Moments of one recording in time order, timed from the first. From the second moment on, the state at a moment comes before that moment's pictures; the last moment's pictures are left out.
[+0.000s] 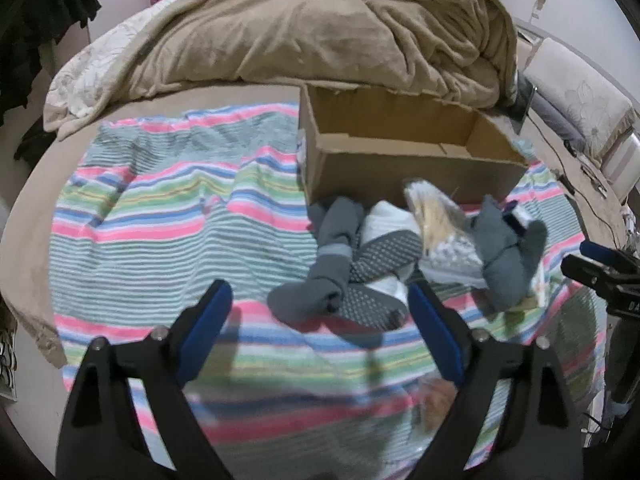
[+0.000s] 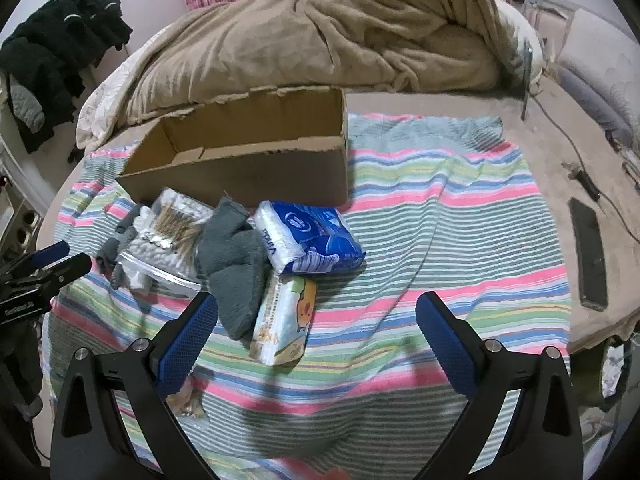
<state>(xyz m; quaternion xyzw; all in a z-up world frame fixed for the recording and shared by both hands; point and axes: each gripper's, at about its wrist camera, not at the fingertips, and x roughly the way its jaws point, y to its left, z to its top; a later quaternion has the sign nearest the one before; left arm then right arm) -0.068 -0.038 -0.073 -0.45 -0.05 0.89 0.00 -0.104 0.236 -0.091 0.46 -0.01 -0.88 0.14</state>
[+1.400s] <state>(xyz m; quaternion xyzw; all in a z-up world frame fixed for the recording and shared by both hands) -0.069 -0.043 -0.076 -0.44 -0.09 0.89 0.07 -0.112 0.229 -0.144 0.50 -0.07 -0.84 0.21</state>
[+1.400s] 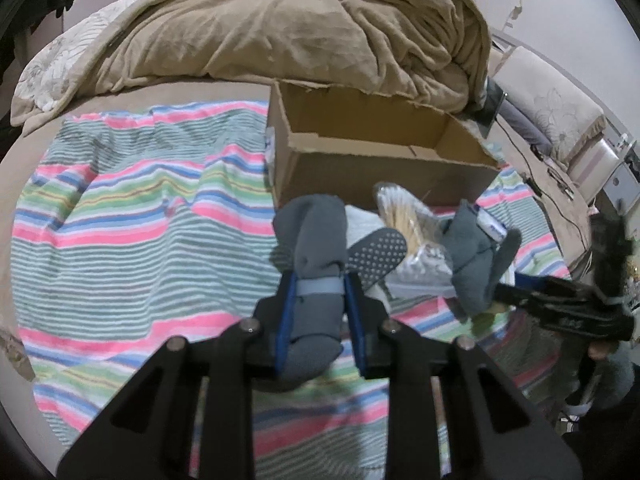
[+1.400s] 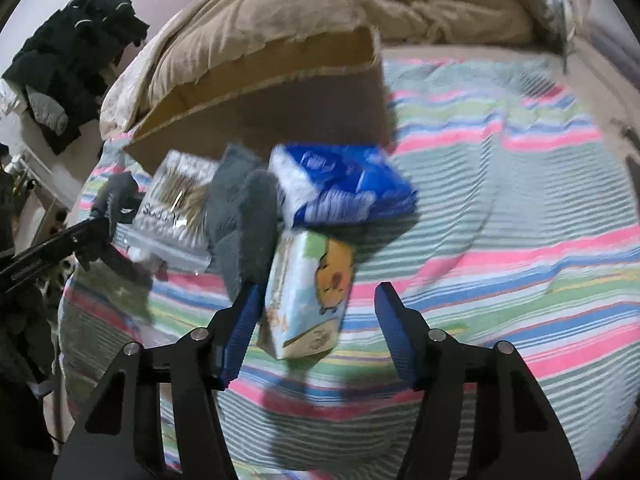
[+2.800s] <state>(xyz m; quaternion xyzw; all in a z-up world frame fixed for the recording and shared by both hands) -0.144 0.009 0.020 -0.33 -0.12 0.93 0.12 -0.199 0.247 -0.021 0.38 -0.08 -0.88 0.27</state>
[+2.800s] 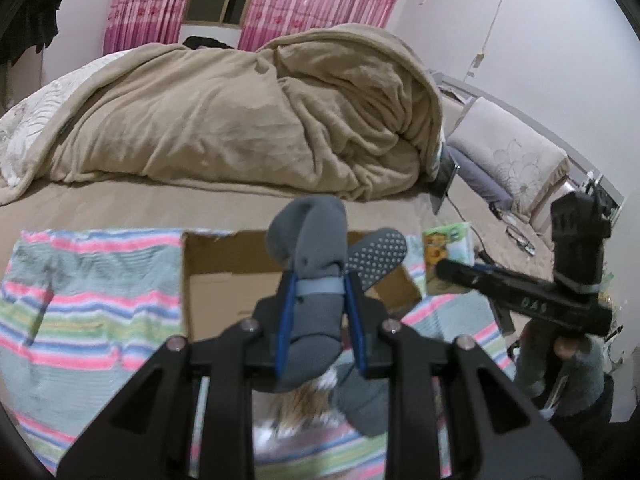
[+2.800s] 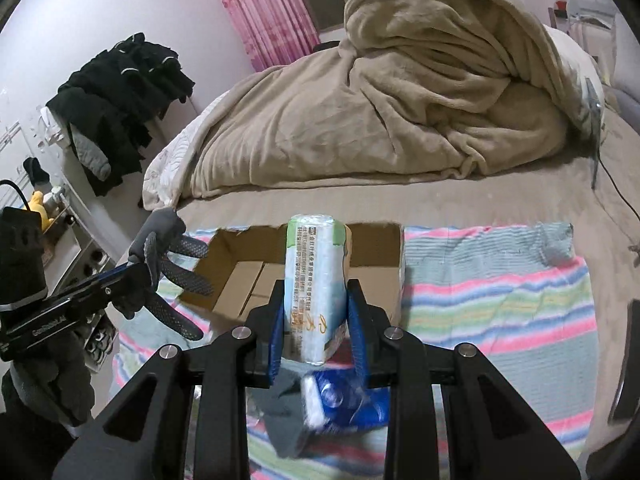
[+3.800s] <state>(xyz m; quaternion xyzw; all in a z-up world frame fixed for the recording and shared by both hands) -0.238 0.084 -0.074 -0.44 -0.16 0.87 0.16 -0.244 0.263 -0.057 0.39 -0.10 -0.88 0.26</state>
